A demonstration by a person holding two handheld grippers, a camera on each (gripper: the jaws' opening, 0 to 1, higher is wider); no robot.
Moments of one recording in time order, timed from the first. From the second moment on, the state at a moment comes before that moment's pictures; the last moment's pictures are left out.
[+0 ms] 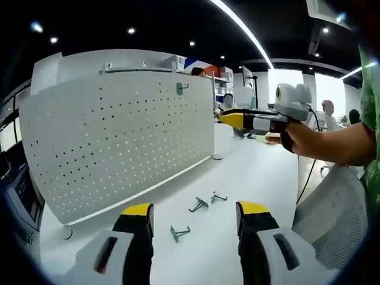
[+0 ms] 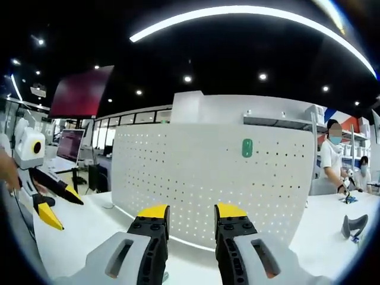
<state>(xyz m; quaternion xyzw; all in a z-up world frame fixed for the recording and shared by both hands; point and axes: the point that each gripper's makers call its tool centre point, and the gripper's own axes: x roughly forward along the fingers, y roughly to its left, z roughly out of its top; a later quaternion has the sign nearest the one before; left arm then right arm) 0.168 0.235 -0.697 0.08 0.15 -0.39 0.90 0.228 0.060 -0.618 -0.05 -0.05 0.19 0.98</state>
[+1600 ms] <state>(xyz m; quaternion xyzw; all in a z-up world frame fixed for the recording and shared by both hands) 0.221 0.233 -0.813 0.11 0.28 -0.37 0.88 0.217 0.078 -0.672 -0.05 0.08 0.27 0.96</state>
